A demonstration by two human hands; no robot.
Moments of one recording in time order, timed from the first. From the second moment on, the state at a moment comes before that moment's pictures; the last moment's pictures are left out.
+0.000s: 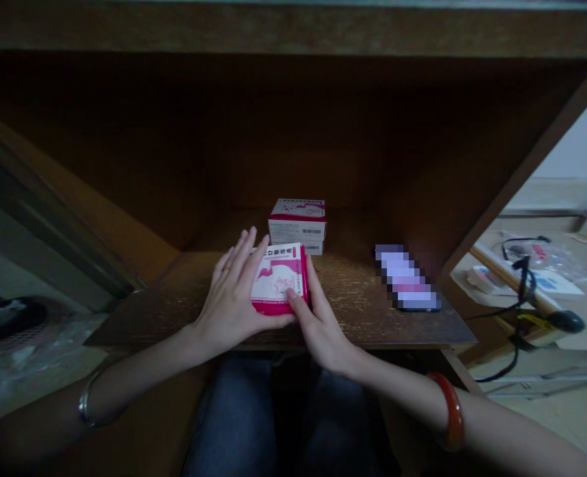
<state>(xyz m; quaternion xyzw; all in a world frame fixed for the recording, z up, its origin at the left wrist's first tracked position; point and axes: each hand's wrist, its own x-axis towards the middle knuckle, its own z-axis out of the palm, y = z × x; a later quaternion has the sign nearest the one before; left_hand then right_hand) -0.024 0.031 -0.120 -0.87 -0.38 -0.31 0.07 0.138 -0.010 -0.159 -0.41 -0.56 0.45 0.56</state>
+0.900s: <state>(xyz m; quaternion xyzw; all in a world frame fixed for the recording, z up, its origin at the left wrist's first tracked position) 0.028 0.158 -0.042 -0.68 -0.35 -0.47 -0.44 0.162 0.131 -0.072 -0.44 -0.44 0.39 0.68</state>
